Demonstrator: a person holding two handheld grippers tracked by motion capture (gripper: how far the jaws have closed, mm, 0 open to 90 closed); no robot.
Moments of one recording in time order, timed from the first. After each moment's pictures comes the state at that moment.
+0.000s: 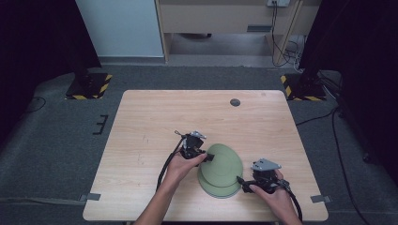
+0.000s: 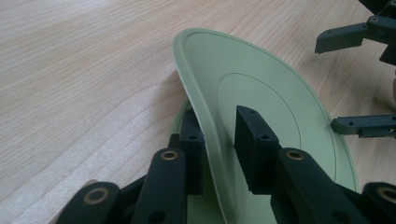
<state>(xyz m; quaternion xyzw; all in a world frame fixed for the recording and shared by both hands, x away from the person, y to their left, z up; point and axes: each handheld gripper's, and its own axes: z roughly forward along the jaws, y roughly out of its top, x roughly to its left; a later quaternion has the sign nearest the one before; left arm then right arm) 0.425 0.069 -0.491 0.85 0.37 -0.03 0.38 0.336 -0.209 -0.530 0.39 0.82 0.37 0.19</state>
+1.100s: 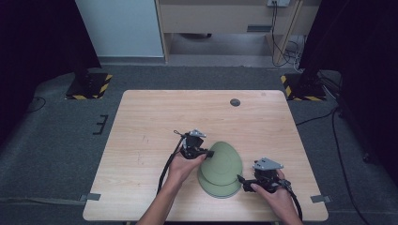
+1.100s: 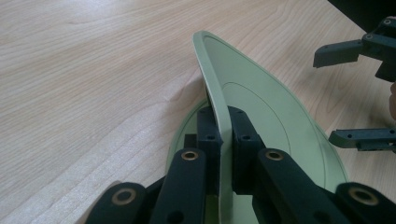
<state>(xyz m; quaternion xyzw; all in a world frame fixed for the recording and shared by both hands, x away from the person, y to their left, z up) 0.421 0.068 -0.484 0.83 0.38 -0.01 0.41 0.336 -0.212 -0.527 0.40 0.81 0.38 0.20</state>
